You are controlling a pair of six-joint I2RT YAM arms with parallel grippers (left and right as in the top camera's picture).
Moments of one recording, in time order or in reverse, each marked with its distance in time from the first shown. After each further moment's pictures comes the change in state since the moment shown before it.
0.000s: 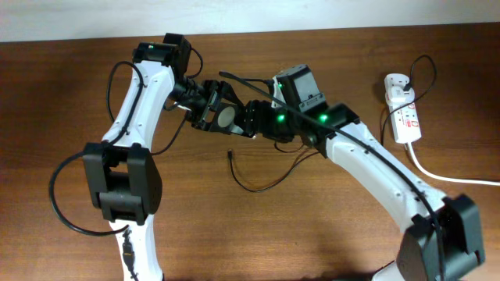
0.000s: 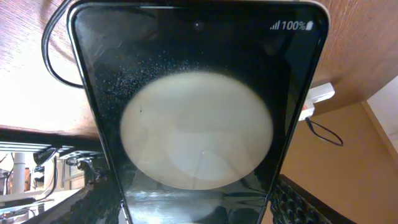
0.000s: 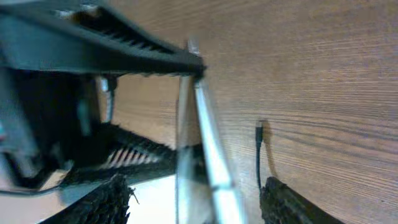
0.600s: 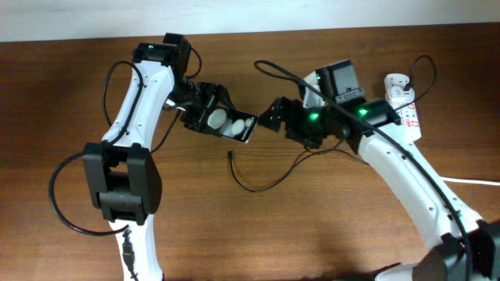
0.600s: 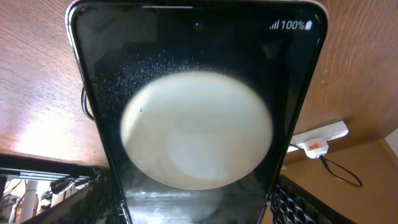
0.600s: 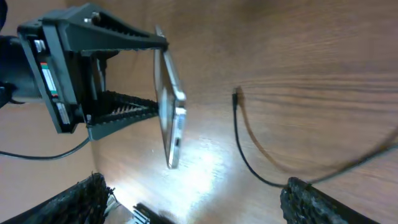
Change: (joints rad) left arm 0.000 0.000 0.000 0.000 -0.163 0.000; right arm -0.143 -0.115 0.000 -0.226 -0.131 -0.074
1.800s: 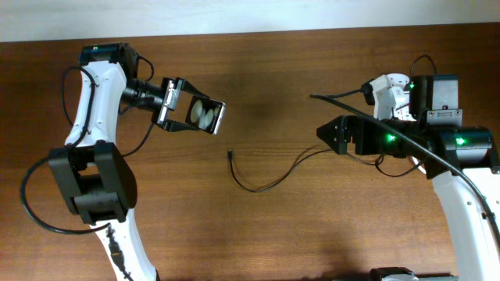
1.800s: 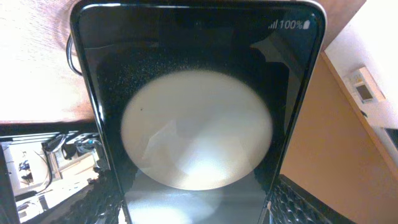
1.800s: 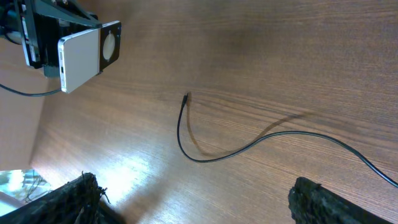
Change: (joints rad) left arm 0.228 0.000 0.000 -0.206 0.344 0.392; right arm -0.339 -0.307 0.000 -0.339 -0.051 -0.599
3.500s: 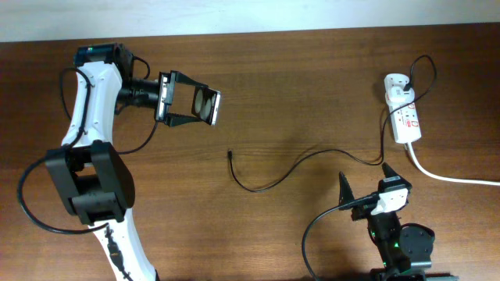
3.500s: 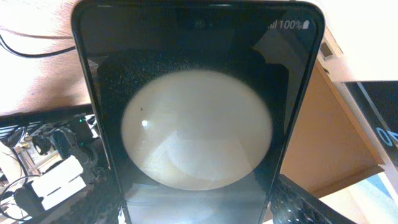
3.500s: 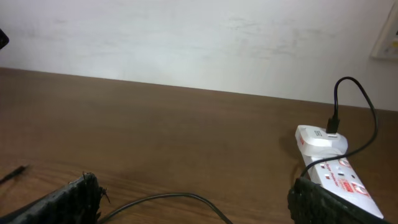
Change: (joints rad) left arm 0.021 0.000 -0.003 0.000 0.187 0.075; right arm 0.000 -1.257 -1.325 1.004 0.449 -0.121
